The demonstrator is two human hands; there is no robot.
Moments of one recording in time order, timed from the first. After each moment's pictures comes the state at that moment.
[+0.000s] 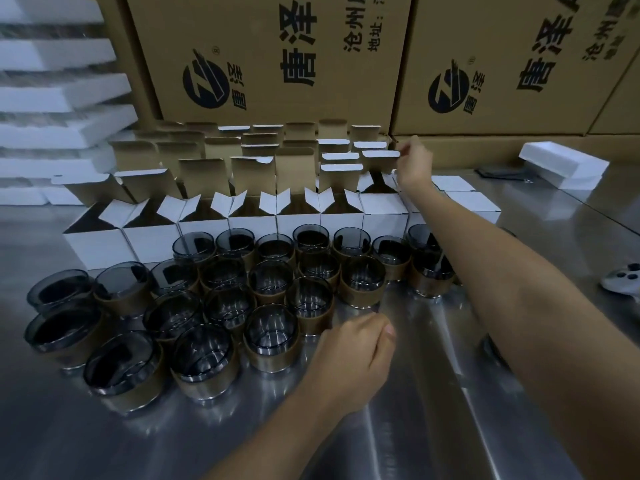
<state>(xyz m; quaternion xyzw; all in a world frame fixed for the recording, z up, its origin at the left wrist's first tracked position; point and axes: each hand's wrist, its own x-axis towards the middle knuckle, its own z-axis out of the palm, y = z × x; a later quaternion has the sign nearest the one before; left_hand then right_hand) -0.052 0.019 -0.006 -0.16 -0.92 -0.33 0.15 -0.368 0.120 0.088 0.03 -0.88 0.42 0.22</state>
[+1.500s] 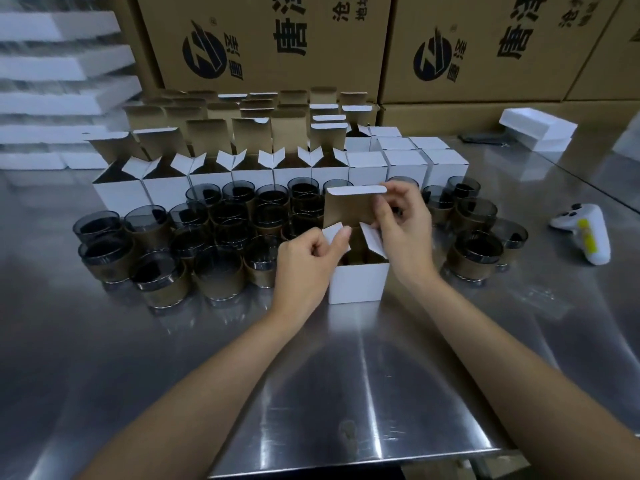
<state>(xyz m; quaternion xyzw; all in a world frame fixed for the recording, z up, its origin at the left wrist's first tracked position) -0.015 0.008 0.009 -0.03 -0.78 -0.54 0.32 -0.073 0.143 0.034 0.22 -0.68 0.67 0.21</state>
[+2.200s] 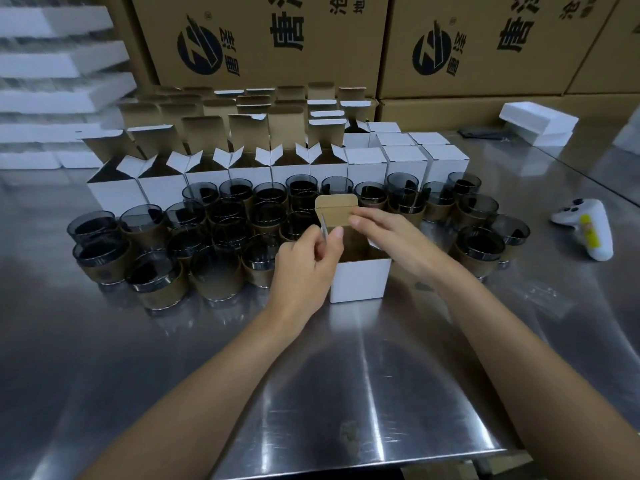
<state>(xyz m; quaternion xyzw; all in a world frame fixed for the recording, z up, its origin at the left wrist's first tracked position) -0.010 0.004 0.013 -0.04 -0.84 -0.45 0.31 -0.087 0.162 0.036 0.22 -0.85 0.48 -0.07</state>
